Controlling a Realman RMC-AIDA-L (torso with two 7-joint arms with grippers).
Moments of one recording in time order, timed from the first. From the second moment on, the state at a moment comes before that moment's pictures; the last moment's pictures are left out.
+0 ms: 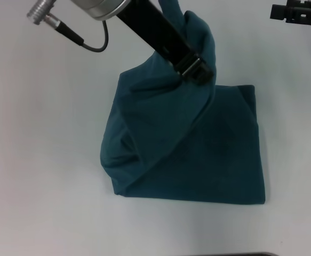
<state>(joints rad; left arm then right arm) -0.94 -2.17 -1.88 -1.59 -0.81 1.91 -2.72 0.56 1.94 -0.46 -0.70 -2.03 -1.57 1.79</state>
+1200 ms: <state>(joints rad) -0.91 -2.17 -1.81 -1.37 -0.89 1.67 -2.72 0.55 1.94 -0.46 -0.70 -2.03 -1.58 1.79</state>
